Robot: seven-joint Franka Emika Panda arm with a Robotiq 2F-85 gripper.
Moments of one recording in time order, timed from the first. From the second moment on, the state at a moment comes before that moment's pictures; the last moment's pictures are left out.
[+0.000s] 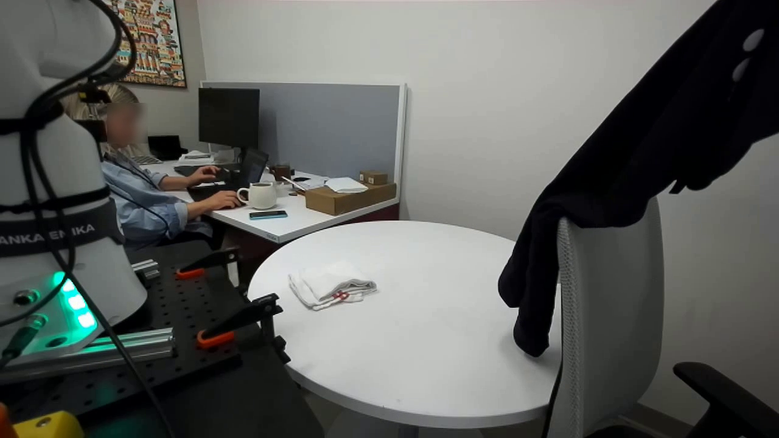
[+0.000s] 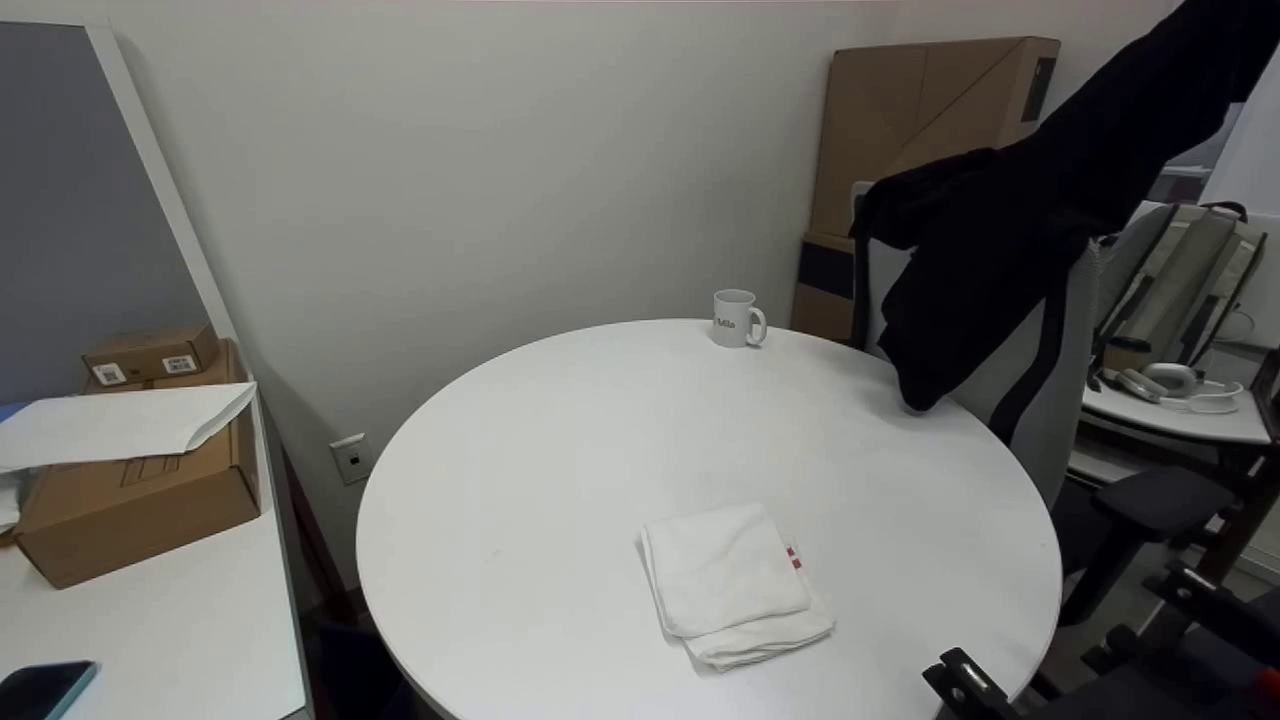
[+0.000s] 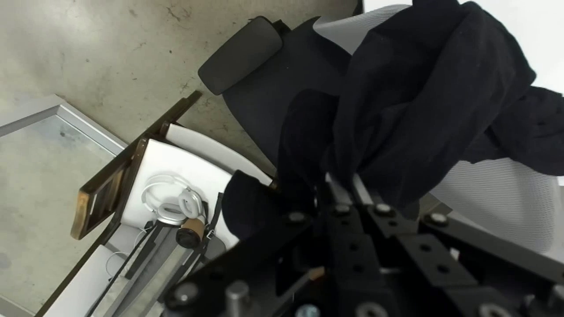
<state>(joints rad) -0.55 0.43 -0.26 -1.13 -0.01 1.67 -0.14</state>
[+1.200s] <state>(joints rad) -0.41 0.65 -0.14 -0.85 -0.07 1.69 -0.20</state>
